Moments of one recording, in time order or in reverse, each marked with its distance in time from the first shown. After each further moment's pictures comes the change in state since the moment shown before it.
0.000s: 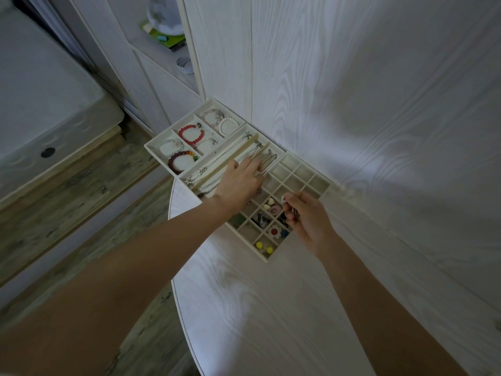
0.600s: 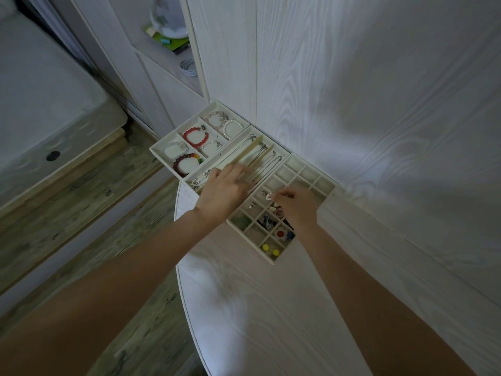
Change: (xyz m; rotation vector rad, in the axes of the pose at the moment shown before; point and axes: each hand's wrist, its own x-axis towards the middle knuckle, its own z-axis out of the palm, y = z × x) left_hand -0.037 -0.027 0.003 -0.113 0.253 -0.001; right_hand 0.033 0.011 0.030 -0.600 0.208 -0.192
